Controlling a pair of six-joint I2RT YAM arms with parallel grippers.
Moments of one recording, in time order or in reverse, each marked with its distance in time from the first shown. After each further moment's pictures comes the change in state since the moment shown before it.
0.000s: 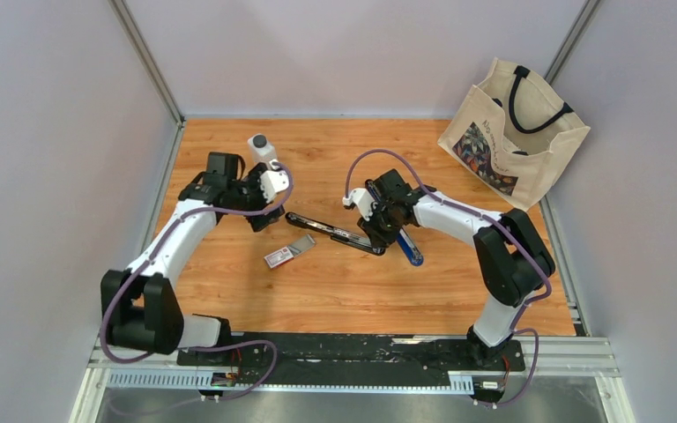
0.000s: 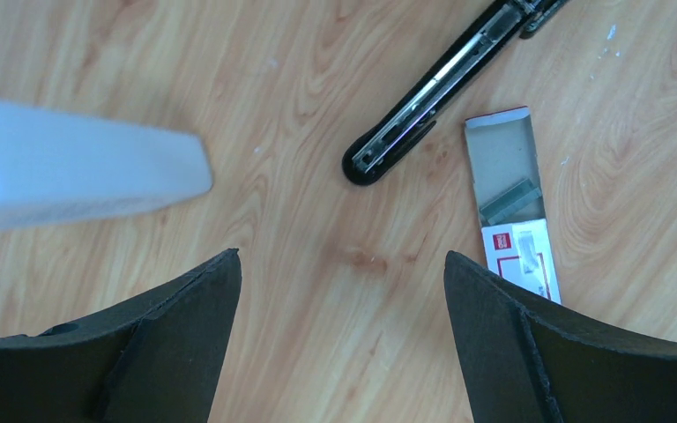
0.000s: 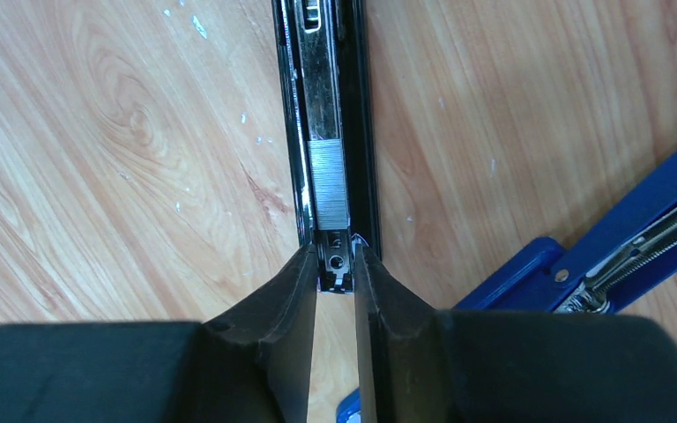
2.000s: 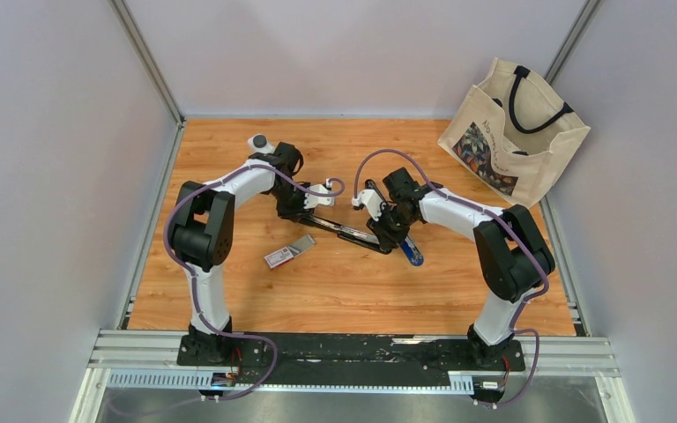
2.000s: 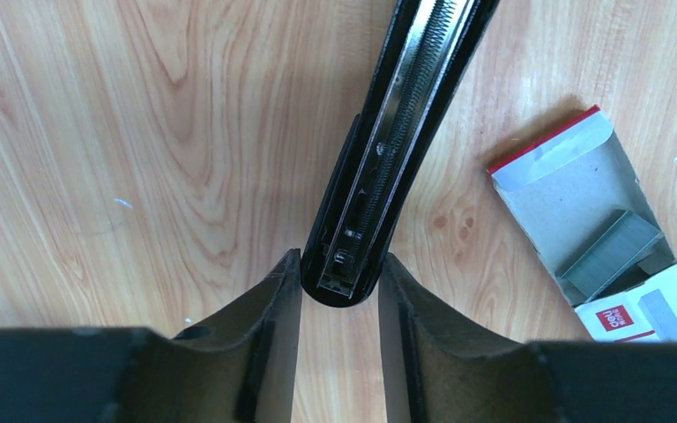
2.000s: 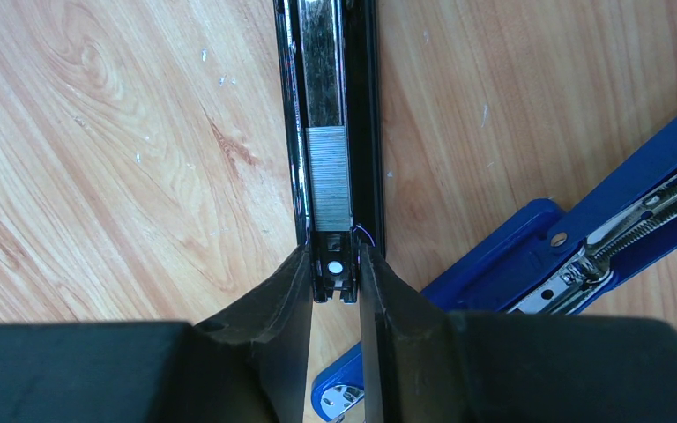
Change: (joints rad) left arm -0.236 0.688 0.405 -0.216 -0.162 0.364; right arm -0.079 0.021 -0.003 -0.061 -0.047 -0.095
